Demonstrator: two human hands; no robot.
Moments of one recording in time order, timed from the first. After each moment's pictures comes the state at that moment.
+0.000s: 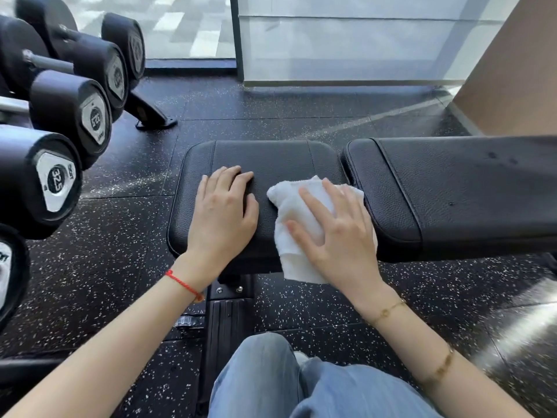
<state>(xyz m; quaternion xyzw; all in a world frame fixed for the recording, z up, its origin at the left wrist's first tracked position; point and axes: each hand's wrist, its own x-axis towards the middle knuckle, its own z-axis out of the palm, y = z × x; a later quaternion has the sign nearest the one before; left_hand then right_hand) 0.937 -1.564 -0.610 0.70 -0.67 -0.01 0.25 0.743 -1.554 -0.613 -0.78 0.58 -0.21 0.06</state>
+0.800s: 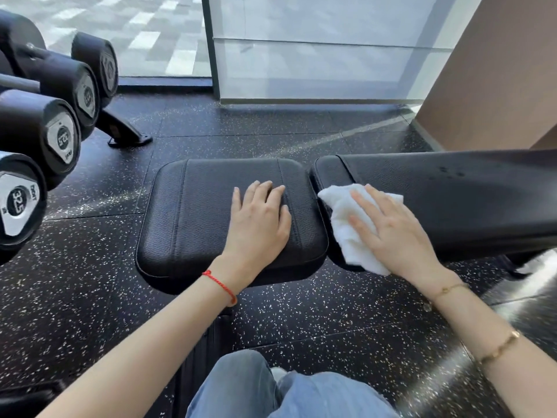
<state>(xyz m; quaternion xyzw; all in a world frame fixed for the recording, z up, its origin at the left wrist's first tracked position) 0.856 -1.586 -0.602 0.65 -0.72 -0.06 0.23 0.610 -1.595 -0.599 -0.78 0.63 -0.09 0.00</state>
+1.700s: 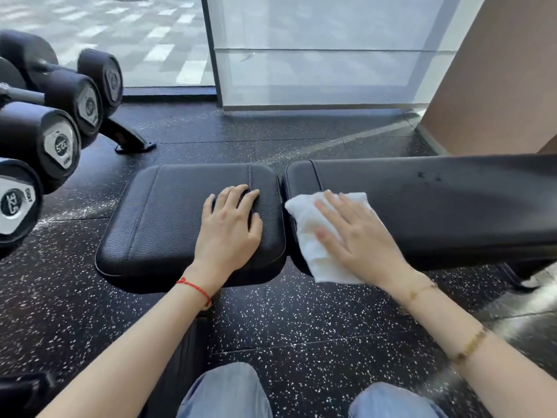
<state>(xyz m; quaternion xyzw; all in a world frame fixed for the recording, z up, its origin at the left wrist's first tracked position) 0.826 -1.593 -0.618 0.69 -0.70 0.02 0.20 0.577 -1.607 -0.602 -0.86 0.50 -0.09 0.04</state>
